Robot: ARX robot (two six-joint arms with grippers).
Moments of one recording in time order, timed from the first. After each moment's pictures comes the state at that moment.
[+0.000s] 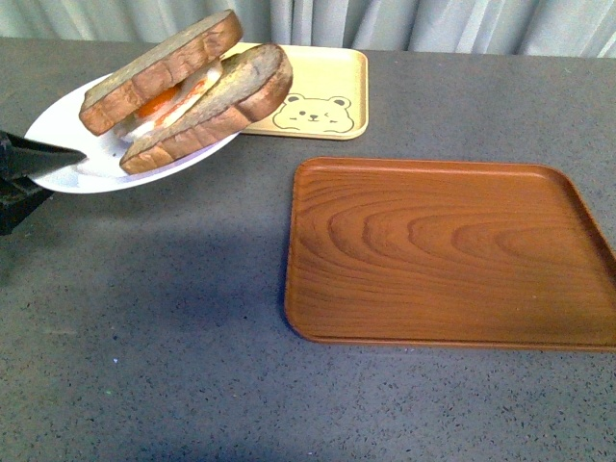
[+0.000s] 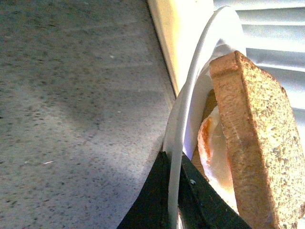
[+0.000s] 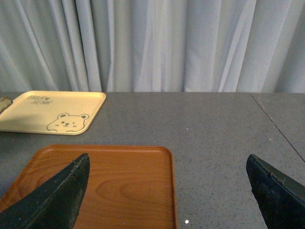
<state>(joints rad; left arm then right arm) 0.05 1.93 0.60 0.89 0.56 -1.16 0.00 0.00 0.02 0.00 0.00 0.00</state>
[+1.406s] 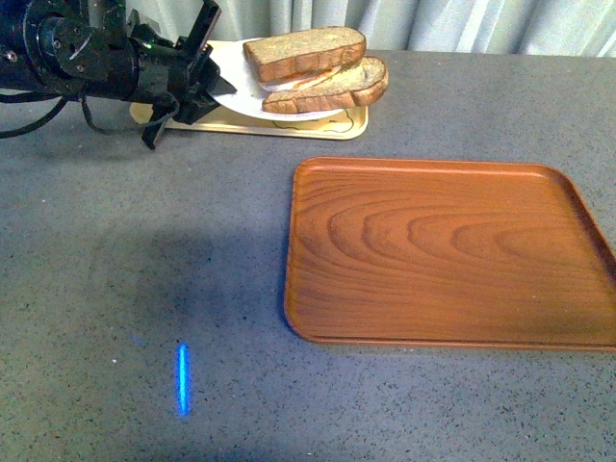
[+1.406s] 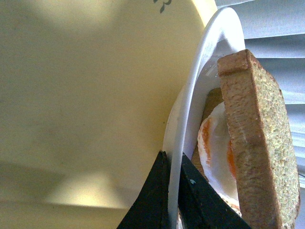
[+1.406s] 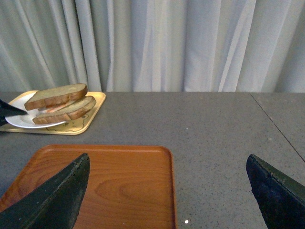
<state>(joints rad) -0.14 2.52 1.65 0.37 0.46 -0.97 0.00 0.00 0.02 0.00 0.00 0.00</state>
